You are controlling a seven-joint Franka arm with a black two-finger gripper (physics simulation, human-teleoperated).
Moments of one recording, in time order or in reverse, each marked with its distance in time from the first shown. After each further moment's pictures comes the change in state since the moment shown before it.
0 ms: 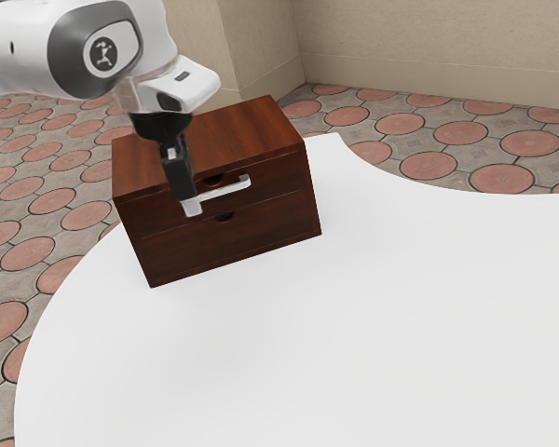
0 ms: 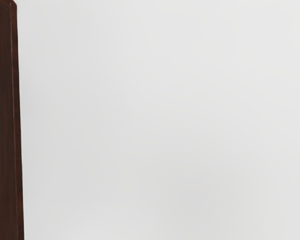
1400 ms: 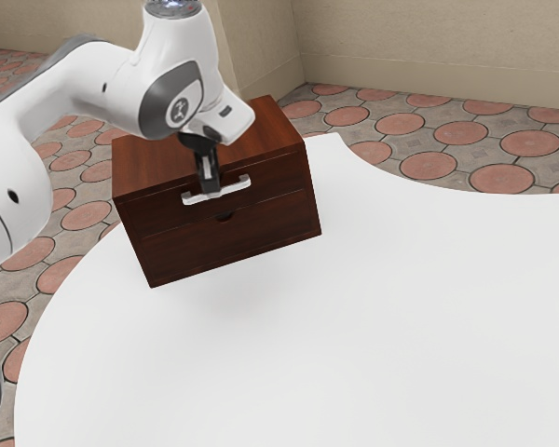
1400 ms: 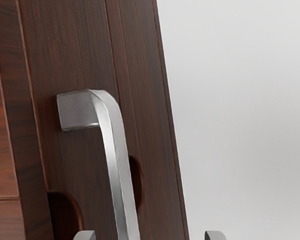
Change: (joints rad) arm 0.051 0.272 0.006 0.133 0.212 0.282 0.095
